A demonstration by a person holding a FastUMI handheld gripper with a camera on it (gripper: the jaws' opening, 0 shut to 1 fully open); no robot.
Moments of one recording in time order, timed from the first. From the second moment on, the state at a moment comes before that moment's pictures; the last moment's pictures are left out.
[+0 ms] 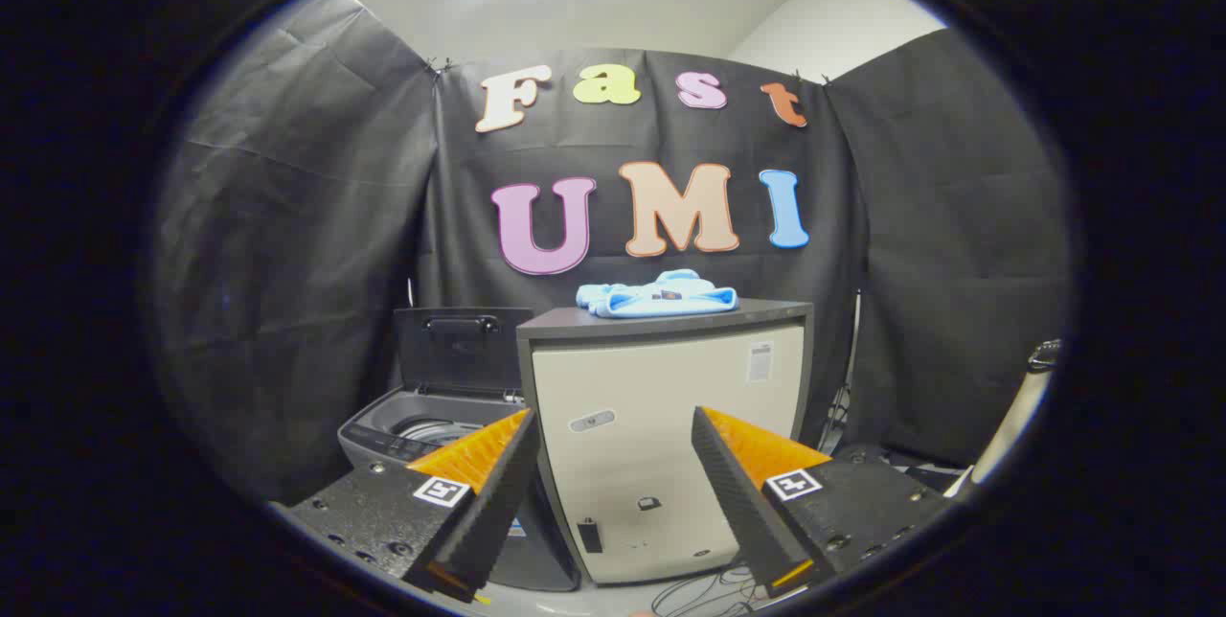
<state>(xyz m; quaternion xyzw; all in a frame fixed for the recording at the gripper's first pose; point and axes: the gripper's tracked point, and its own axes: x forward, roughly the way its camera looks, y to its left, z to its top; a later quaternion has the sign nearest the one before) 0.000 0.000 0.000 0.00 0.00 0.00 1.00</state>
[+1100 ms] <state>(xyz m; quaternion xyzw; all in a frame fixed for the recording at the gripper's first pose) 0.049 0.019 0.042 0.00 0.03 0.02 1.00</state>
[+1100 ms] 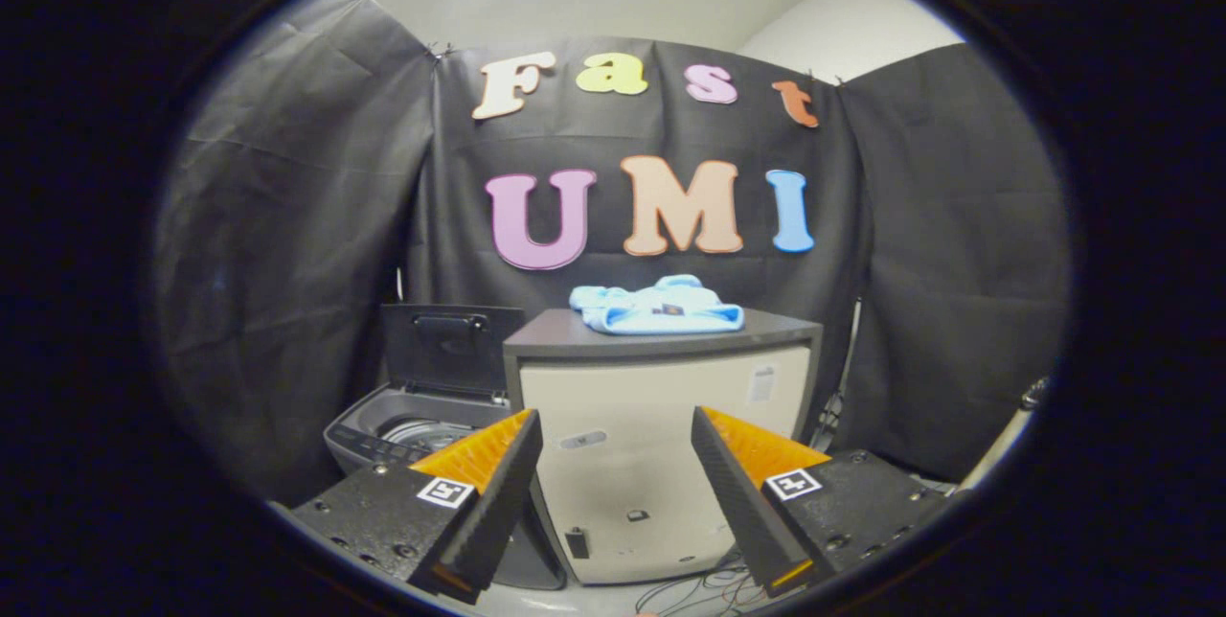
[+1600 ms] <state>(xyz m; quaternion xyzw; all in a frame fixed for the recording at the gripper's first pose) 0.162 -0.022 0.138 -0.03 0.06 -0.04 1.00</state>
